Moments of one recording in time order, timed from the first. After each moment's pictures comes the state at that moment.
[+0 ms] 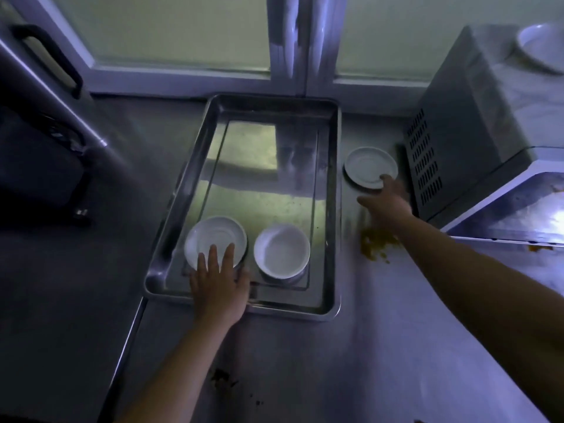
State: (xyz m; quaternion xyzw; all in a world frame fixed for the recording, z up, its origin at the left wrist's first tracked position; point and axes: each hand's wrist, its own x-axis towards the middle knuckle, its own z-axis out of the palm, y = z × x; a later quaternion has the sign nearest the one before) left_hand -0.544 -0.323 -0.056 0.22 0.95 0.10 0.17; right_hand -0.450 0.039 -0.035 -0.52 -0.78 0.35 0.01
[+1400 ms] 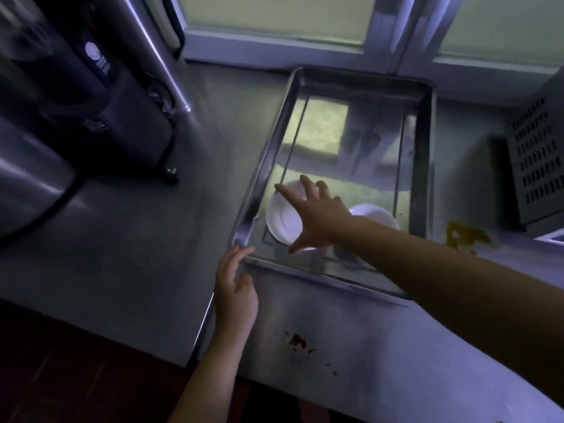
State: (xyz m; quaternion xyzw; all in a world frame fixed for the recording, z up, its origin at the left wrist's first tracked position) left_hand -0.548 -0.444 -0.024 0.02 0.83 0.55 0.10; right_hand -0.579 -0.226 0.000 -0.08 -0.97 0.15 -0.17
